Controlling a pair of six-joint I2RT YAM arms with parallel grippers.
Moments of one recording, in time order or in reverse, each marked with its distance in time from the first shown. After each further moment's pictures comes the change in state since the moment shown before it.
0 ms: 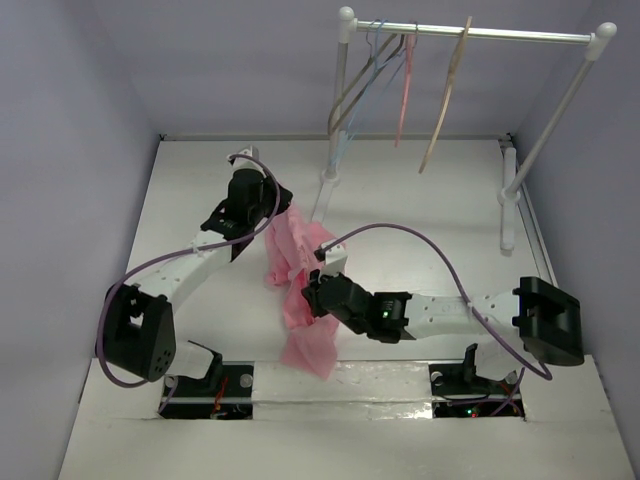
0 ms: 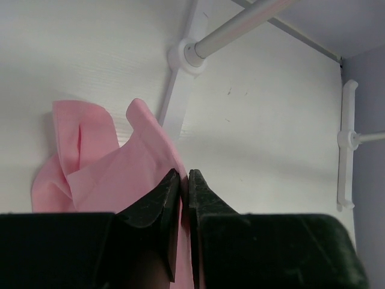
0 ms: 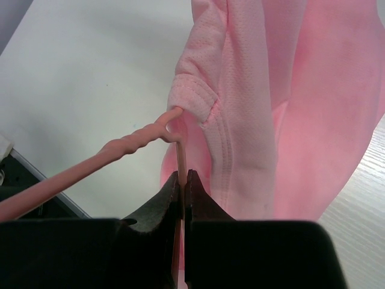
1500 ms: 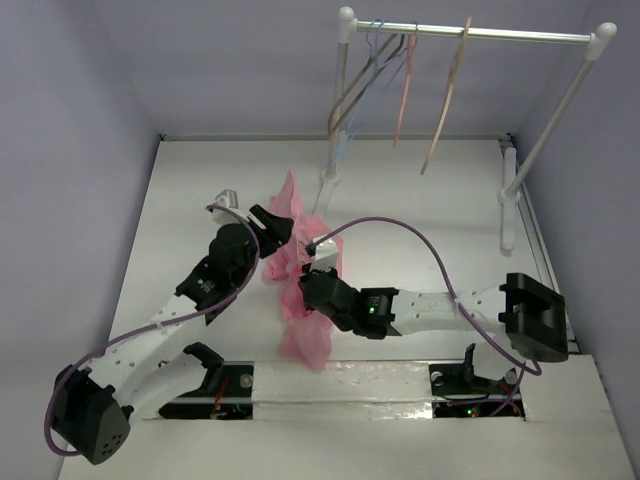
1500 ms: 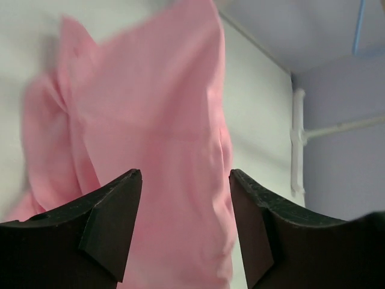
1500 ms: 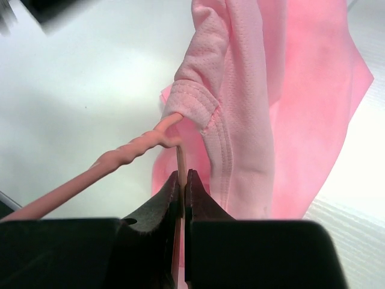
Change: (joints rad) left arm -0.200 -0.500 -0.351 -0.036 -0.204 -0.193; right arm 0.002 0.084 0.119 -0.075 0.113 -0.019
